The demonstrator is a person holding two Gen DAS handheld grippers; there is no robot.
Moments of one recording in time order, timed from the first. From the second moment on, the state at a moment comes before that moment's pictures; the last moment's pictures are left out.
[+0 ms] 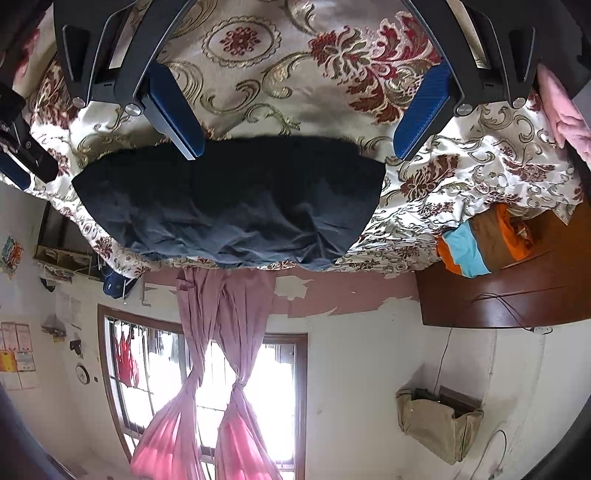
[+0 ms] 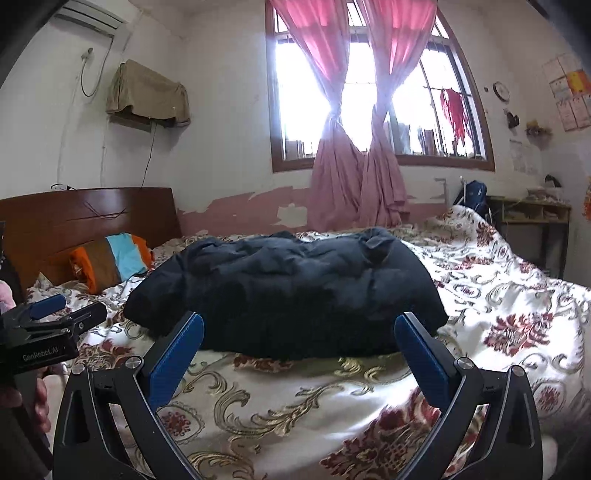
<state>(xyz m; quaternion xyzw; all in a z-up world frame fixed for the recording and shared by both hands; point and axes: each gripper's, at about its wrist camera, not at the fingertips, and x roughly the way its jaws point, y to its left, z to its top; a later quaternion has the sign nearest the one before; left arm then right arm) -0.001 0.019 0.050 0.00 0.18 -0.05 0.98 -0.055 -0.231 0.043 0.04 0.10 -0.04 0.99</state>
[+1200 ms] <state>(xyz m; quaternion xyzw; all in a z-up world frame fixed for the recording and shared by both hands) -0.011 0.028 0.041 0.01 0.19 -0.04 0.98 -0.070 -0.218 0.036 0.04 0.09 -0.05 0.99</state>
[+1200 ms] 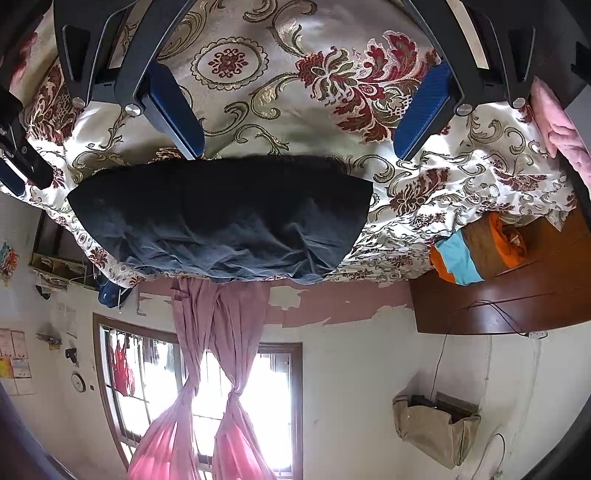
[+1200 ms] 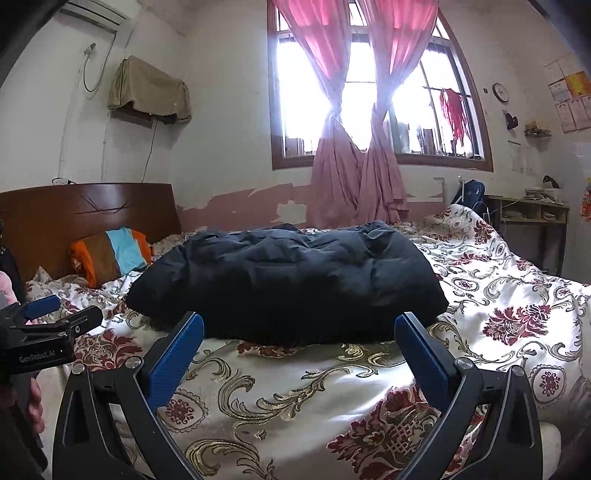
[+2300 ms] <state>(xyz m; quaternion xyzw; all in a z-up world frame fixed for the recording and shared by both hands) -0.016 0.026 0.047 0.01 0.18 -0.04 0.98 -0.070 -0.218 0.037 0.03 0.09 -0.04 0.99</state>
